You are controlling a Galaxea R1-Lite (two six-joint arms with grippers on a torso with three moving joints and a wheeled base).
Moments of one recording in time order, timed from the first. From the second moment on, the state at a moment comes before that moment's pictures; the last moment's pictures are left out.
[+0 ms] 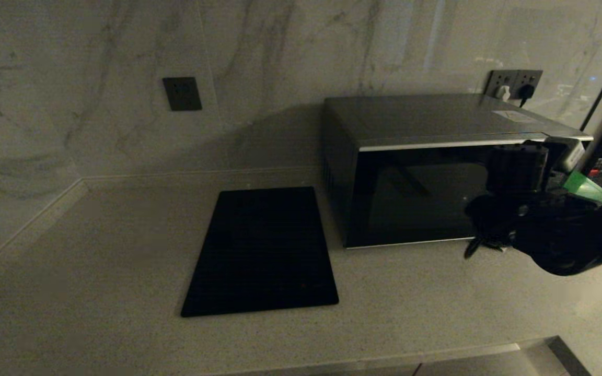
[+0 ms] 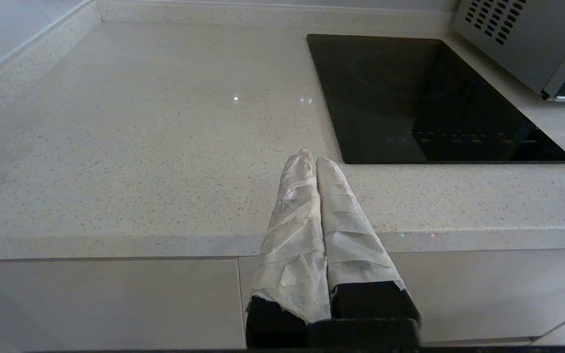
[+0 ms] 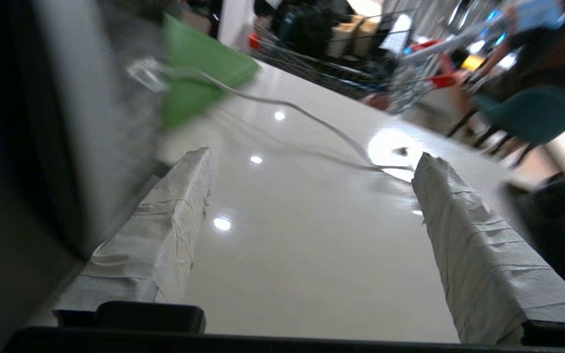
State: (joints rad) left arm 0.00 0.00 0.00 -0.01 0.03 -0.07; right arm 0.24 1.95 -1.05 -0.74 -1.52 0.04
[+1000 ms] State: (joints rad) left arm 0.00 0.00 0.00 -0.01 0.03 -0.07; right arm 0.18 2.20 -1.35 -0.77 -1.53 0.03
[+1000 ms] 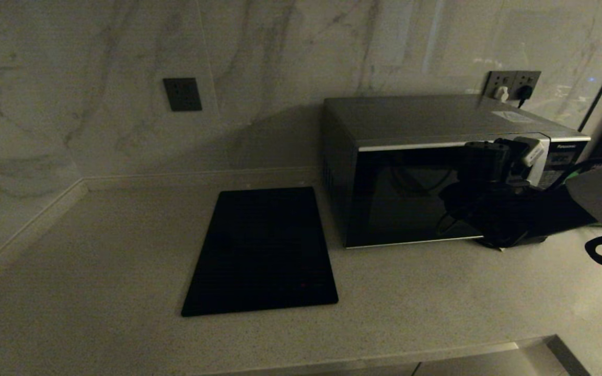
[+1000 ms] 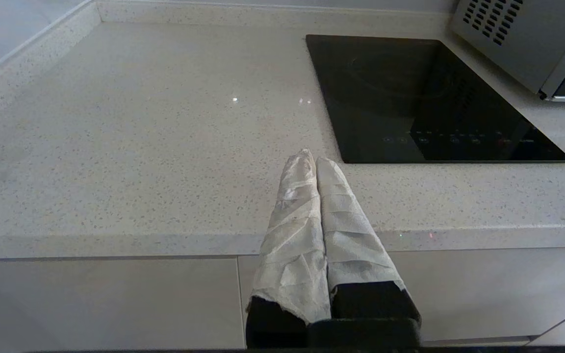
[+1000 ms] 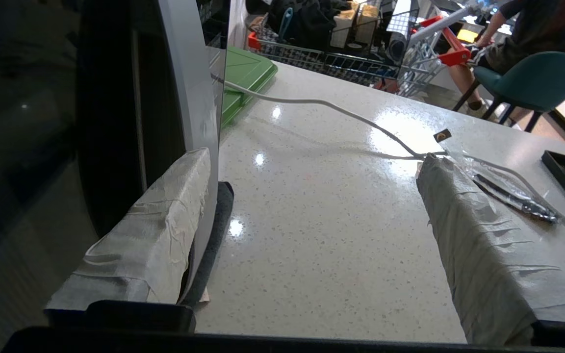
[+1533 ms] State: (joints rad) left arm 0.00 0.00 0.00 -0.01 0.03 -0.07; right arm 0.20 2.22 -1.36 -0.79 -1.52 0.02
